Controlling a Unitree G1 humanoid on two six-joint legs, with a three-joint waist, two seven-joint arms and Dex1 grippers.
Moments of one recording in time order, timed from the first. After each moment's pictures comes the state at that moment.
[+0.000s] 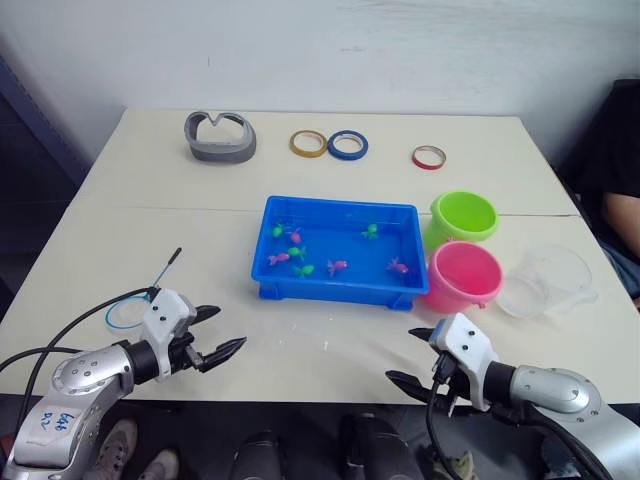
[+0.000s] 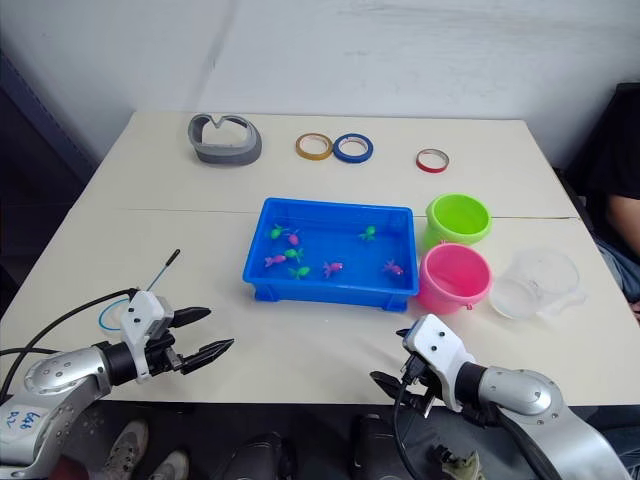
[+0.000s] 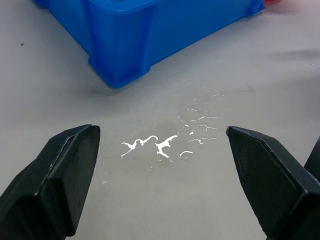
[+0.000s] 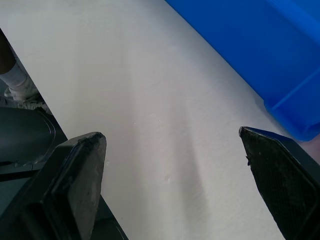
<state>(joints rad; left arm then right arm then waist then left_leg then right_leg) 0.17 0.69 0.22 -0.40 -0.41 0.52 -0.72 0.21 -0.76 0.00 -0.74 0.39 0.71 0.65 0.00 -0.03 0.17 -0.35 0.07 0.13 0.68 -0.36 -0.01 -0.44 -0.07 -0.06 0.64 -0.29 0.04</state>
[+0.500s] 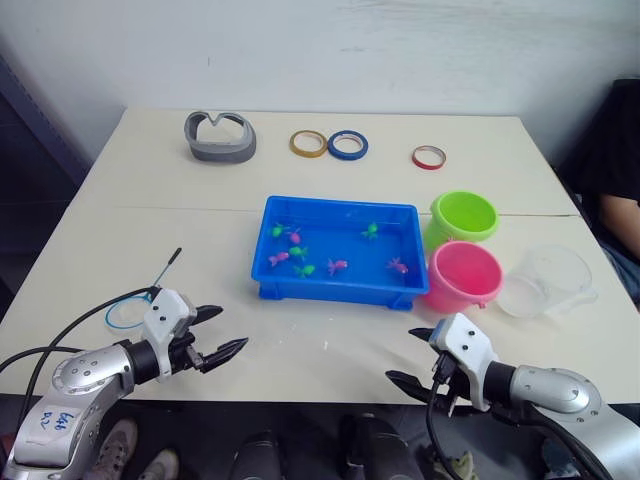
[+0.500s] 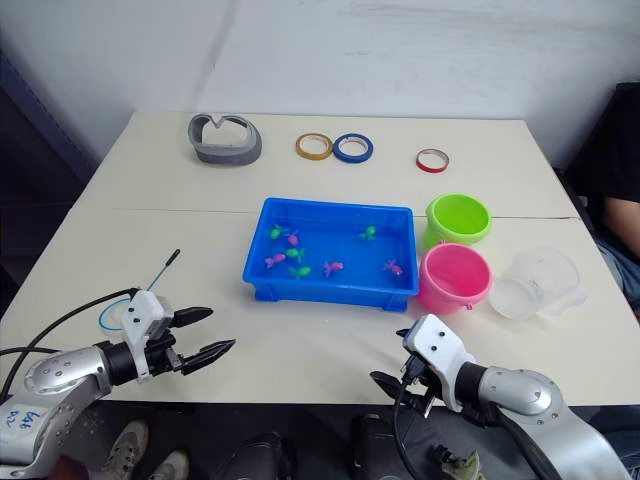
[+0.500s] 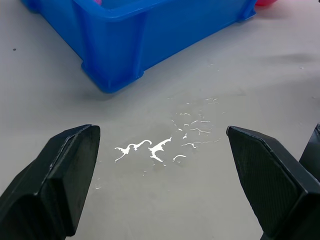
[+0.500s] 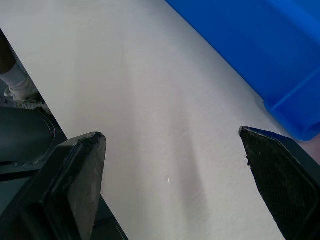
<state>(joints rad) 0.17 0.69 0.22 -0.40 -0.42 0.52 -0.74 0.21 -0.76 0.00 -0.74 0.39 0.71 0.65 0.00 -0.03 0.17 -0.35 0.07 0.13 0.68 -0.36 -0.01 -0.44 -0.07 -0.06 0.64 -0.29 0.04</state>
